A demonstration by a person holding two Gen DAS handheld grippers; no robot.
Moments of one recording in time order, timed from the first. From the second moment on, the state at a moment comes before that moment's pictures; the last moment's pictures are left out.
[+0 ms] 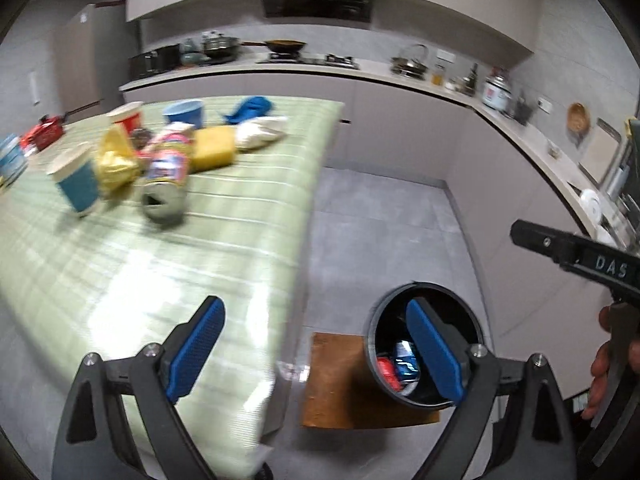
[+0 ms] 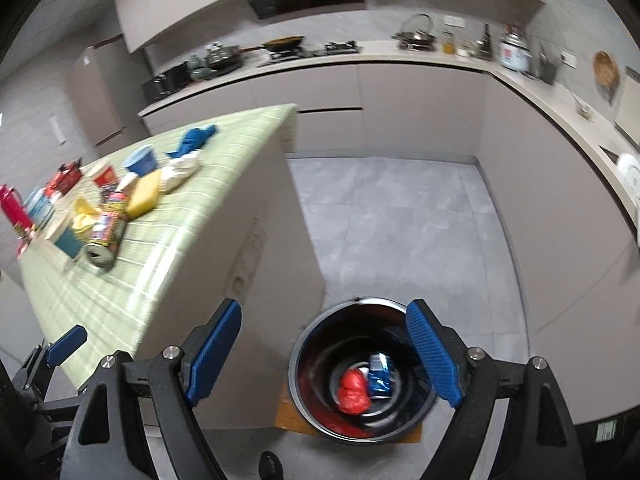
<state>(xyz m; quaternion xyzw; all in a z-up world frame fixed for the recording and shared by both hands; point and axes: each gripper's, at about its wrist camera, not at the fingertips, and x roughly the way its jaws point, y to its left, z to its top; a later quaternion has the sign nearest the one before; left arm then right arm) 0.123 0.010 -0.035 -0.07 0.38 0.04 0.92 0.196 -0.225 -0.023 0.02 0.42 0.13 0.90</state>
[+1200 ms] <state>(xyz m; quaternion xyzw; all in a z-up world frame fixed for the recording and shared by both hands) 0.094 0.237 -0.033 -0.12 0.35 0.16 0.91 0.179 0.035 -0.005 -0.08 0.39 0.26 0.88</state>
